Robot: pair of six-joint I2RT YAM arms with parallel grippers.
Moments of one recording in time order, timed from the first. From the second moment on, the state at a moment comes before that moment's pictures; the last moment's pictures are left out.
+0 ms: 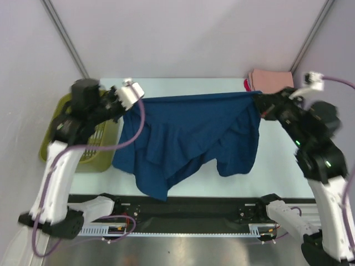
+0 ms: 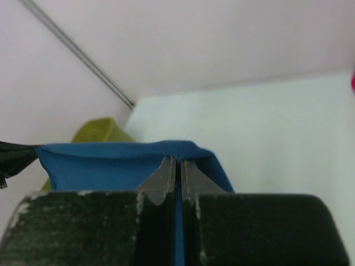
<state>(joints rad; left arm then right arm) -0.31 1.10 1.66 -1.02 0.24 0.74 0.28 0.83 1.48 -0.58 -0.10 0.47</state>
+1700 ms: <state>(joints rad) -0.87 1.31 0.64 -0.71 0.04 0.60 0.05 1.45 0.72 -0.43 -0.07 0.56</state>
